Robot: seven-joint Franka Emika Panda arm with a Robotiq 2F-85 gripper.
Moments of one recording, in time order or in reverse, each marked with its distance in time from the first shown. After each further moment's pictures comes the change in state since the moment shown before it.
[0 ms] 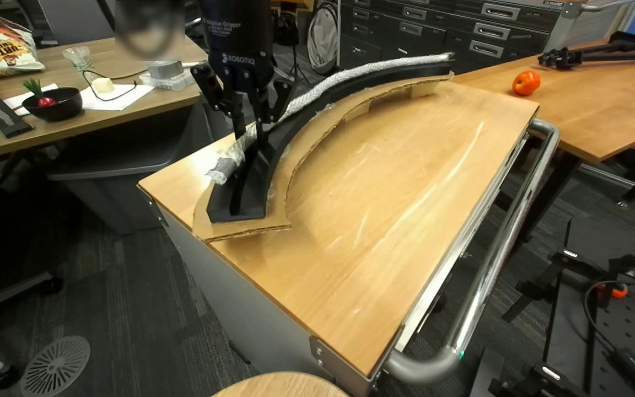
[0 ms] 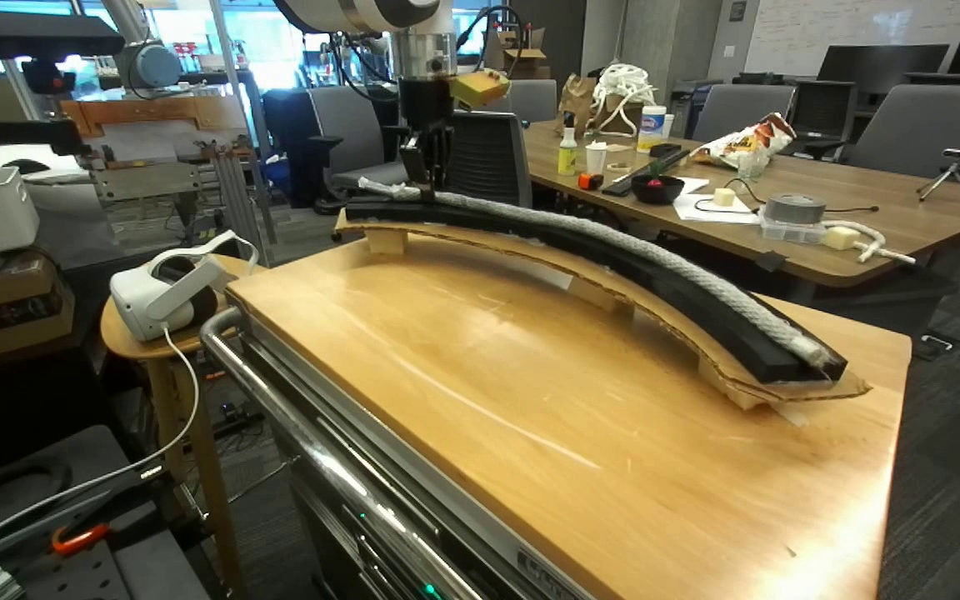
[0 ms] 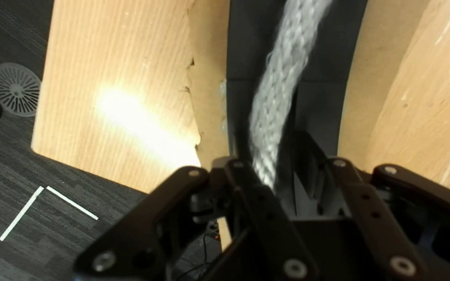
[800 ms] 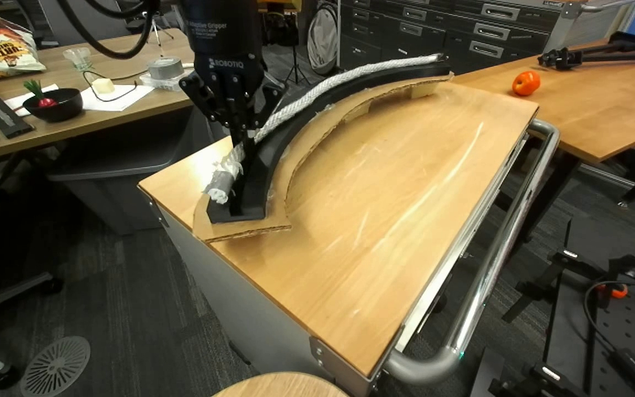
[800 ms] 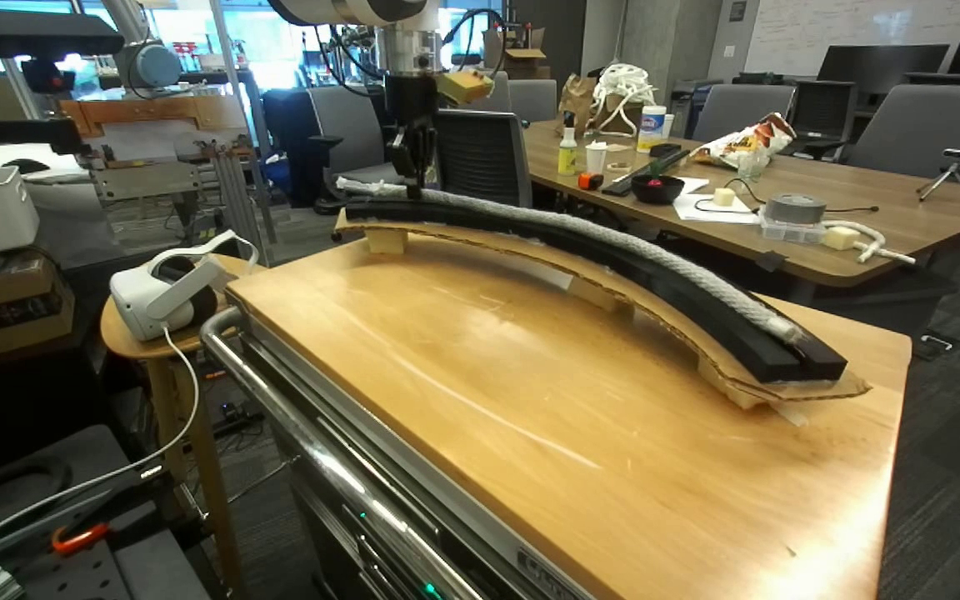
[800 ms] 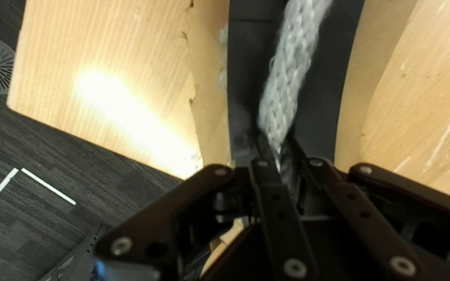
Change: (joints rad) arm 0.000 0.009 0.045 0.031 -0.001 -0.063 -0.027
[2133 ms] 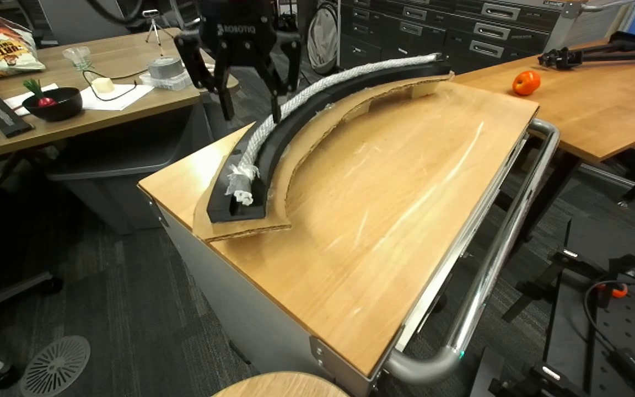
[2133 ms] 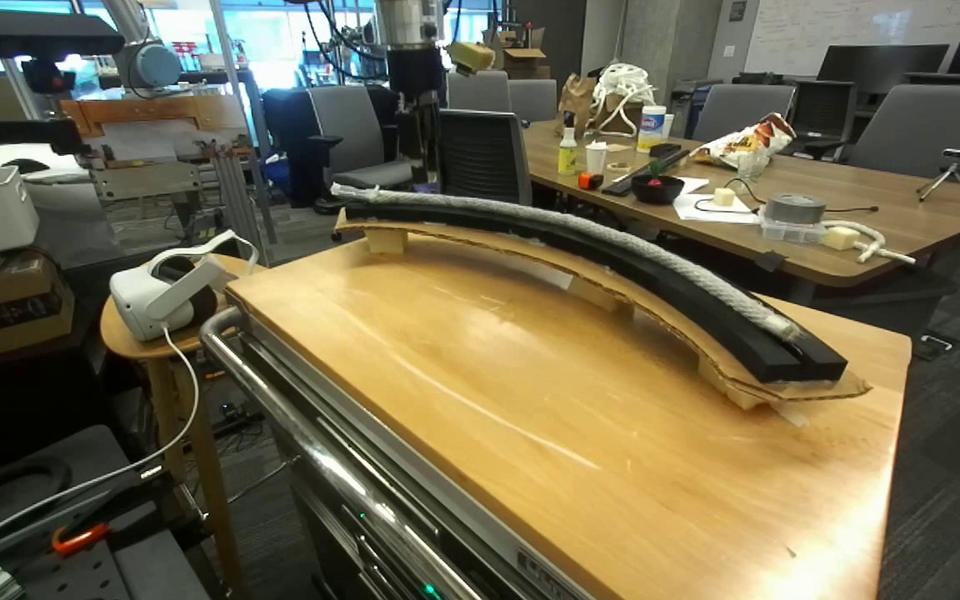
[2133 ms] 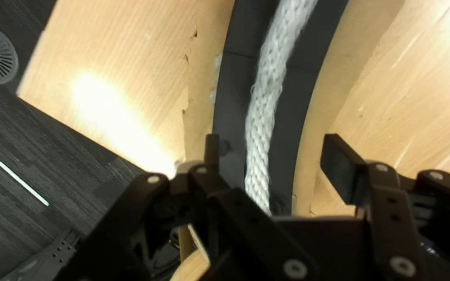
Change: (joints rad) arm -0.010 -0.072 -0.011 -0.018 -0.062 -0.027 -0.117
